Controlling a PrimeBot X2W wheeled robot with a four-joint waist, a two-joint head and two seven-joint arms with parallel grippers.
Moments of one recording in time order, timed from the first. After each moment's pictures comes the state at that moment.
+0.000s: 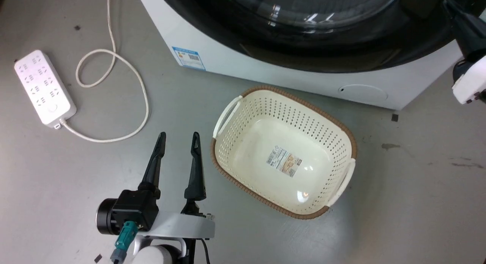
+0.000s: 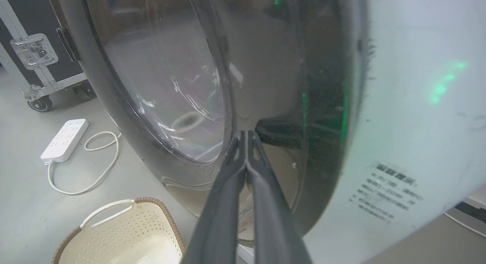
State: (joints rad) left arm -0.12 0.05 -0.25 -0.07 -0.22 0.15 -0.26; right arm -1.01 -0.62 0.65 0.67 0.71 0.14 -0.22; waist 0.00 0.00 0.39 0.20
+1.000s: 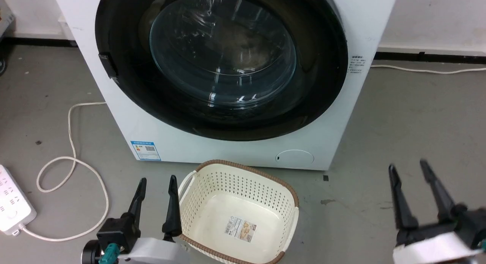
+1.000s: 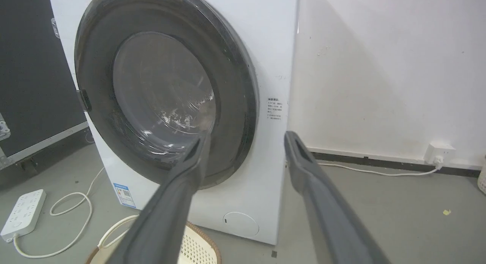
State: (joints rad) left arm -0.01 0.05 -0.11 0.08 -0.25 0.05 -0.26; right arm -0.01 -0.12 -0.04 0.00 0.14 0.13 -0.26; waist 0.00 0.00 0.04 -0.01
